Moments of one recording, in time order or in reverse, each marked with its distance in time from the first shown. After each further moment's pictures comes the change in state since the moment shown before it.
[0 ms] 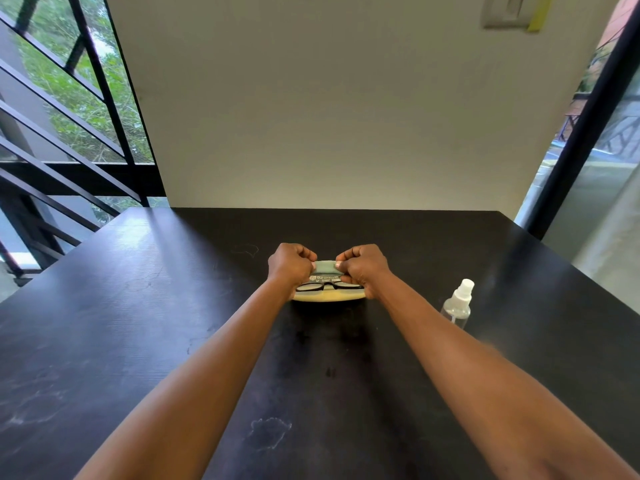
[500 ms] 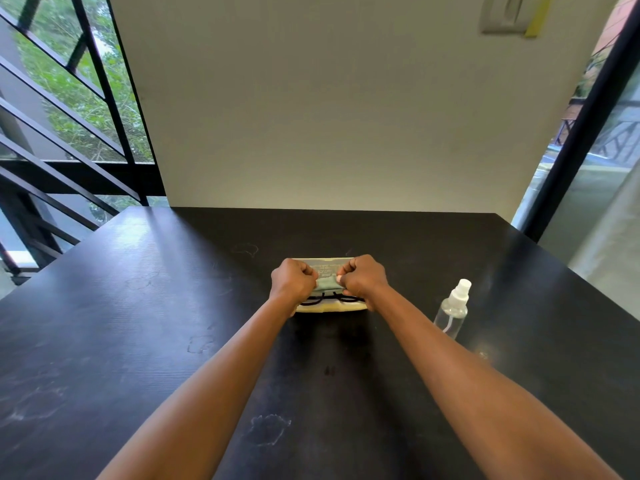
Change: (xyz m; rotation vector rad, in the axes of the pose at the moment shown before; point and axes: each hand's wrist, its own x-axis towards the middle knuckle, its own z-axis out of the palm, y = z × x) left_hand -0.007 -0.025 0.010 0.159 0.015 0.040; right_hand -0.010 0.016 0.001 -0.318 0.032 -0.093
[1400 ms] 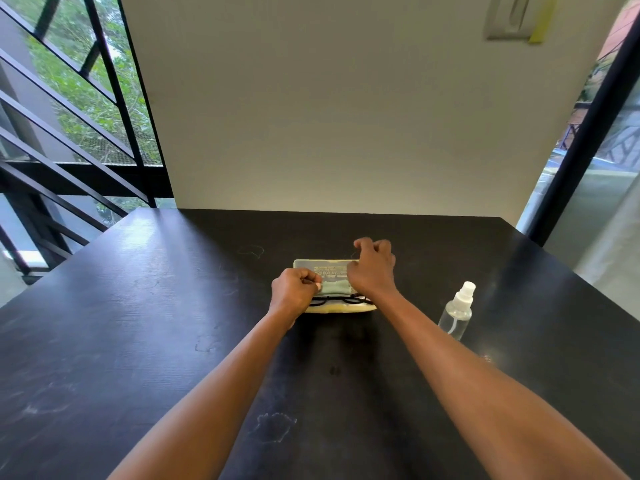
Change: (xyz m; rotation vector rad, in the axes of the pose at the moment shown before) left_hand -0.010 -0.017 -0.005 -0.100 -0.018 0.079; right_hand -0.004 -0.008 -0.006 -0.289 0.202 -0.272
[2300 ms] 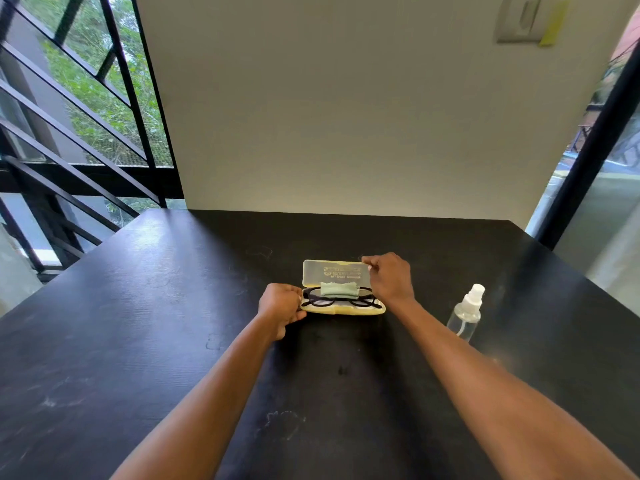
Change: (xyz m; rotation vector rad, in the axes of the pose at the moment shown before) left_hand -0.007 -0.016 -0.023 -0.259 0.003 -0.378; right_hand 0.001 0.025 0.002 -0.049 0.060 -0.160
